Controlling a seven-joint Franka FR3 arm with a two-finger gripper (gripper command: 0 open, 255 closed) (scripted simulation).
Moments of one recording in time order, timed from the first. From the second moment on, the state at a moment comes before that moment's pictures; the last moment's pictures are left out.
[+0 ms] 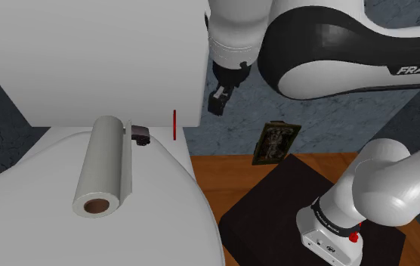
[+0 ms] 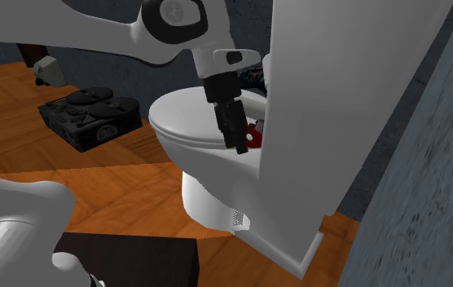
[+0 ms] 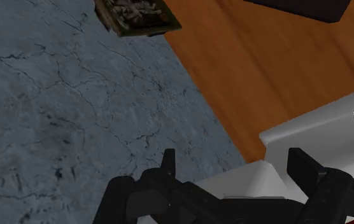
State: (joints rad) arm 0.18 -0.48 0.45 -2.20 -0.27 1.76 0.28
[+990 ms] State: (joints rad) arm 0.19 -0.24 0.76 -2.10 -0.65 1.90 0.46
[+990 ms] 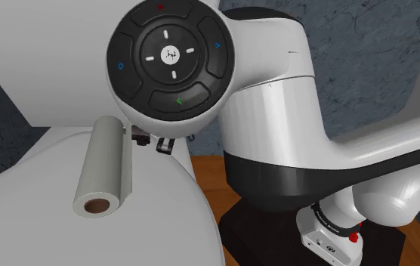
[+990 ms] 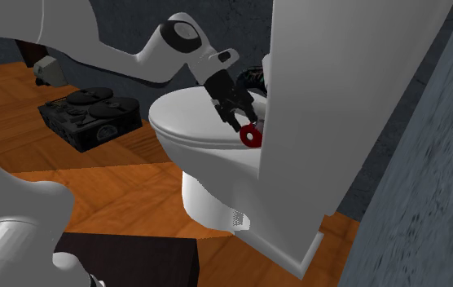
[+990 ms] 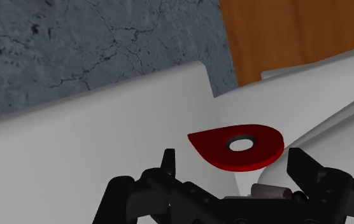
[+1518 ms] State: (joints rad) arm 0.19 -0.22 0.77 -2.14 -0.64 1.94 0.50
